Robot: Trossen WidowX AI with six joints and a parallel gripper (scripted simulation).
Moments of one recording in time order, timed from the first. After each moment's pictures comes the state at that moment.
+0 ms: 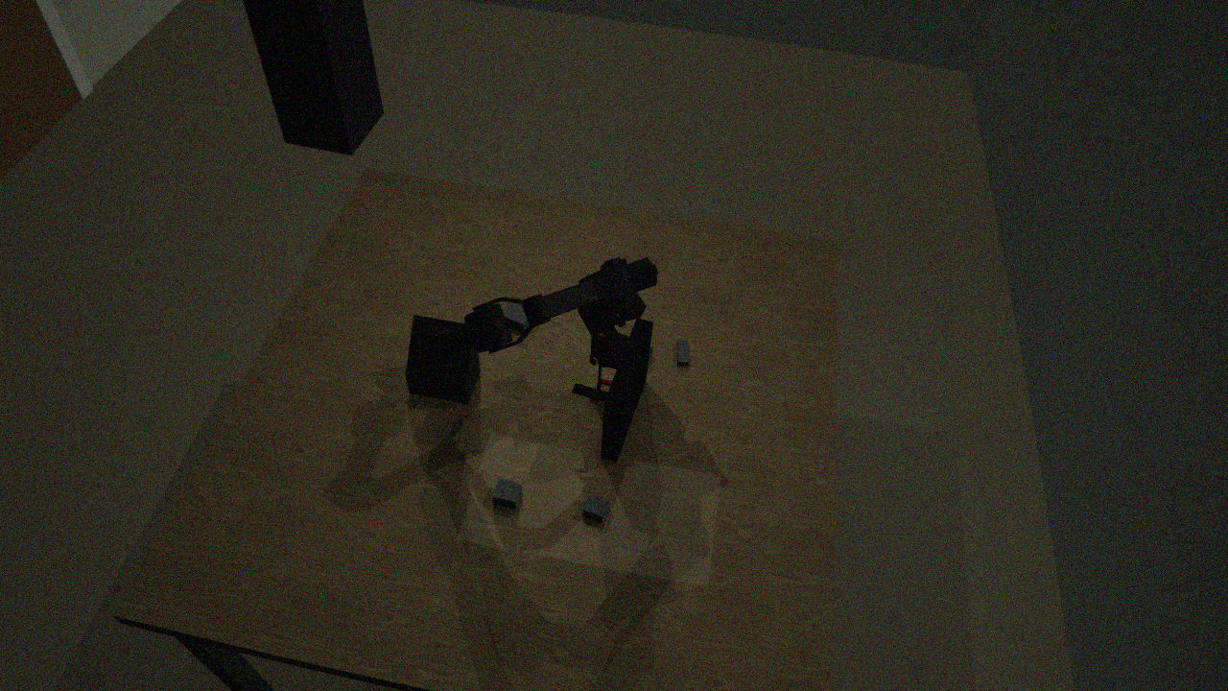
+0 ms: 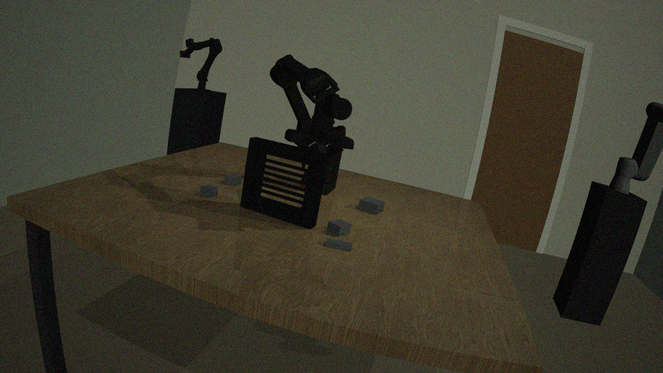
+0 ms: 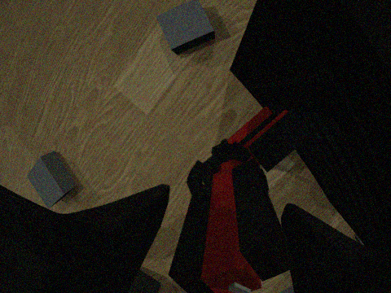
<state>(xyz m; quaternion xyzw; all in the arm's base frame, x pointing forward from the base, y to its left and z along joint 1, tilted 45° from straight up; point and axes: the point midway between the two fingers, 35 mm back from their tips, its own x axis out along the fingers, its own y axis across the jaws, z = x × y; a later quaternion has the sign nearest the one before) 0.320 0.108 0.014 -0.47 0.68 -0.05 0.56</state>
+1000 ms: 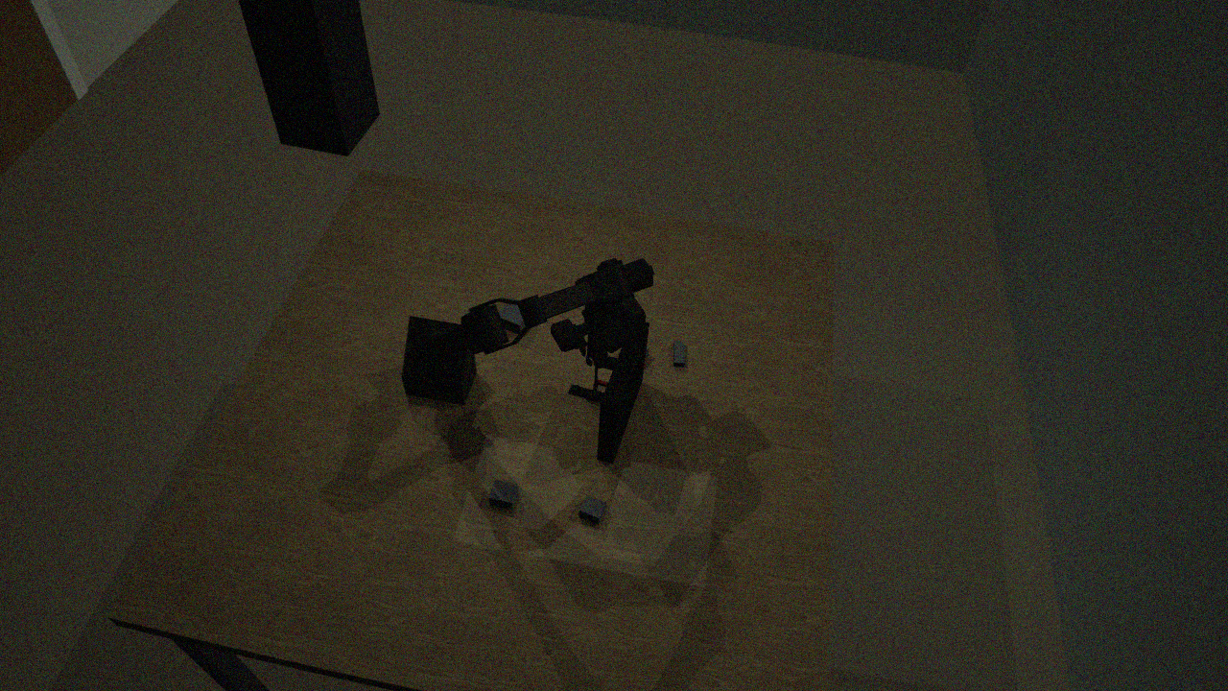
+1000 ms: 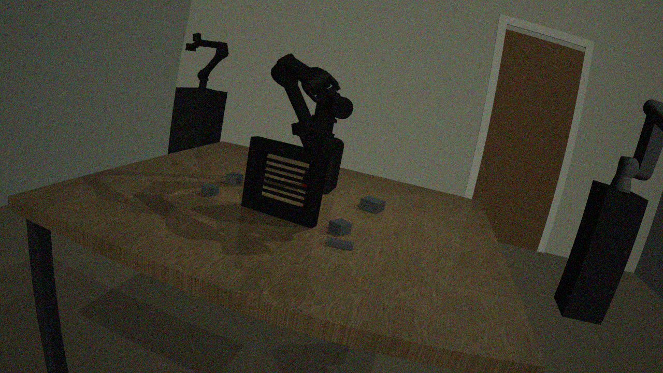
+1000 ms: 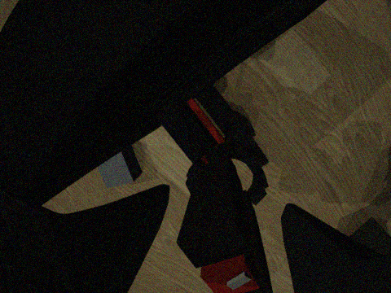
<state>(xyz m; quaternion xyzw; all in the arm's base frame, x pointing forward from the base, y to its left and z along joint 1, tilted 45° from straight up) 0.320 0.108 0.014 0.03 0.46 -0.50 0.73</state>
